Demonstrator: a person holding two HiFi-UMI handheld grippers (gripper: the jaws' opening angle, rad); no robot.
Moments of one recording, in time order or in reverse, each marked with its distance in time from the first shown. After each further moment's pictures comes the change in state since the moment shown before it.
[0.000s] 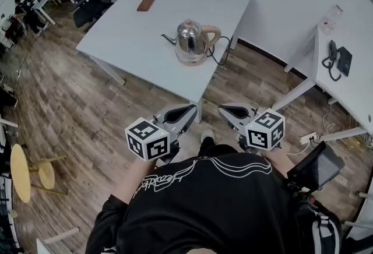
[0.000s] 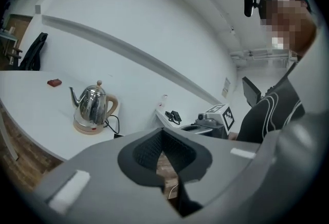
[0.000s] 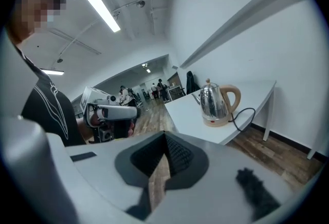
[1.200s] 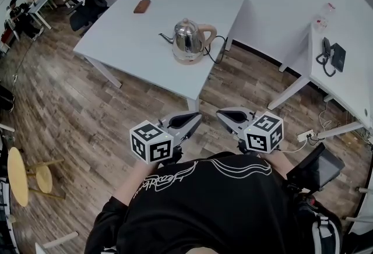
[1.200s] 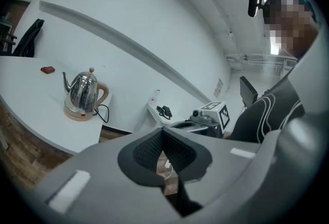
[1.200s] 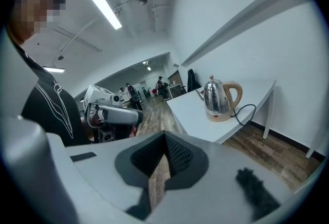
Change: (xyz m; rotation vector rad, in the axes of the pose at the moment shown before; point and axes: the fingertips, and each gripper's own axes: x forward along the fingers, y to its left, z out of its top) left arm -0.005 -0.031 -0.026 -0.035 0.050 -0.096; right arm -0.009 0.028 -0.015 -0.022 0.014 0.001
